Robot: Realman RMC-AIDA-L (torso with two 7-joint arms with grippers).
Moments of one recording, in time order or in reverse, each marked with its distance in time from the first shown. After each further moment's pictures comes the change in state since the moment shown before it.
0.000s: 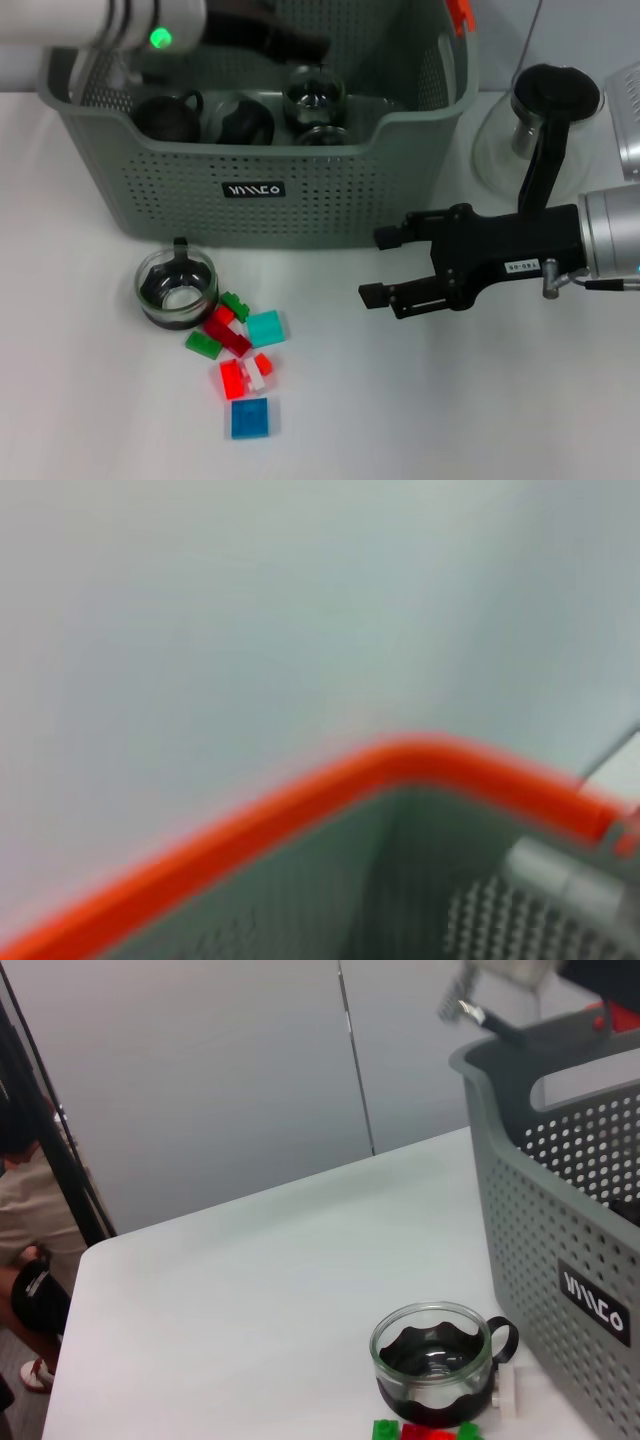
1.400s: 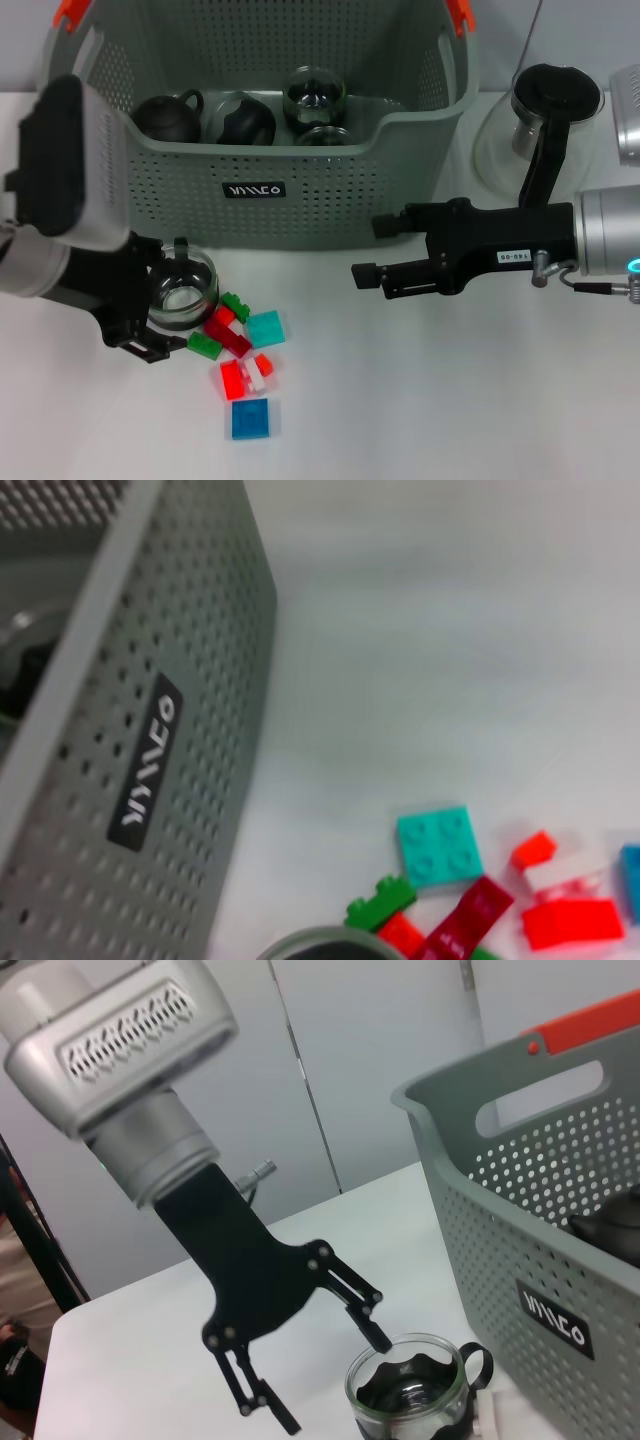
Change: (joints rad) left arm 0.408 -0.053 0.087 0.417 0.225 0.640 0.593; right arm 0.019 0.024 0.079 0.083 0.005 0.025 0.010
